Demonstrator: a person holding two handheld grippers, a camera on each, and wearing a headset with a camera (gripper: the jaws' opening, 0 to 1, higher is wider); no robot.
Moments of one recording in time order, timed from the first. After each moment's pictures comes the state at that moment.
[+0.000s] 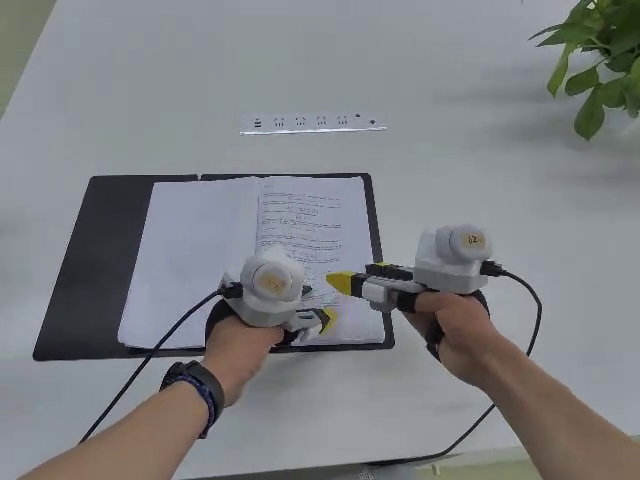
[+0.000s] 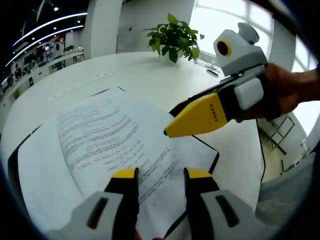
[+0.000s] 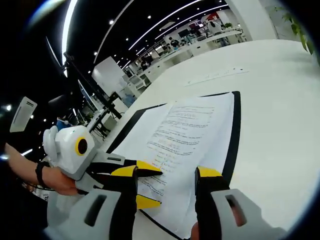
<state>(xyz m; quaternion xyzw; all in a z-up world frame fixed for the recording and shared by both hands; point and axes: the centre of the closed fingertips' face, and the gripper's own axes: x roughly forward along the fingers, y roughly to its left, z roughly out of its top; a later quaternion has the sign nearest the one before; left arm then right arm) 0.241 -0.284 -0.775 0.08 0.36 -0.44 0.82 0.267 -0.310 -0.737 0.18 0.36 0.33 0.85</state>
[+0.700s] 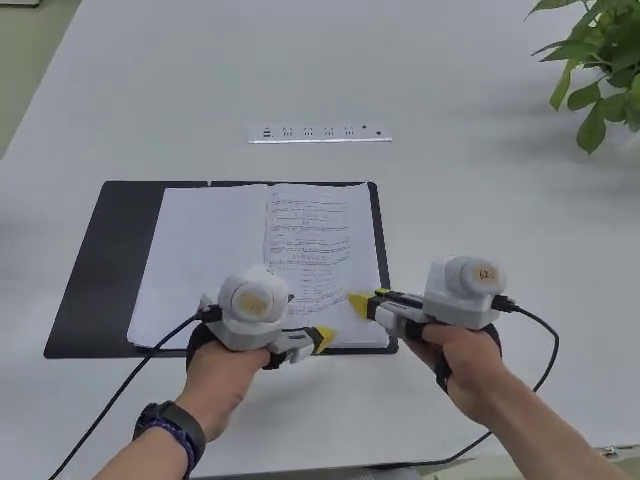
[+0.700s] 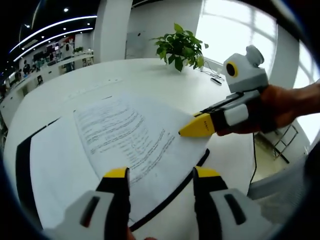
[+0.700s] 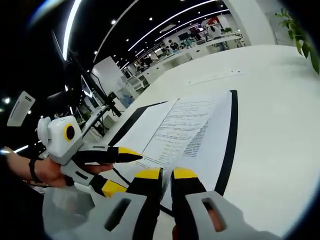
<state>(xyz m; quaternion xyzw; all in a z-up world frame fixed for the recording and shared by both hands) 0.215 -0.252 -0.746 0.05 0.34 -0.40 0.85 0.233 -0.307 -0.735 0.16 0.35 0.32 0.87</state>
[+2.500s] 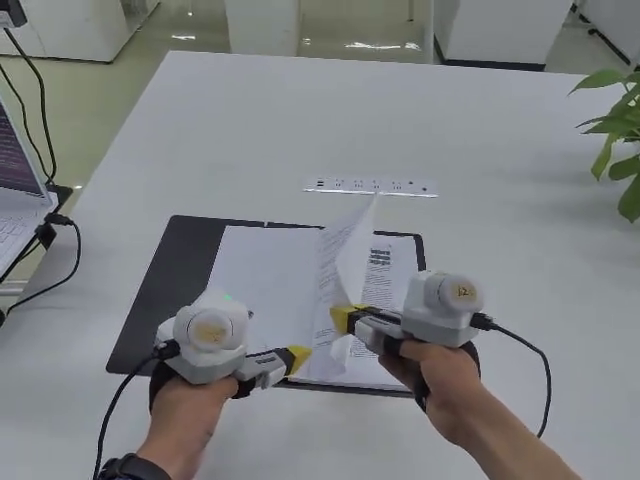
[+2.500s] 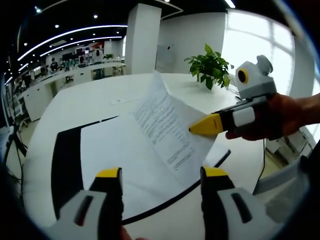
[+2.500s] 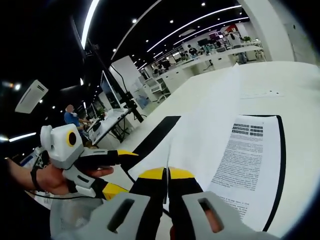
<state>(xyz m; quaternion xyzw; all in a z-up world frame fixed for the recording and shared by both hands) 0.224 -0.133 -0.701 0.02 0.30 -0.29 0.91 0.247 -0.196 -0.681 0.14 0.30 0.39 0.86</state>
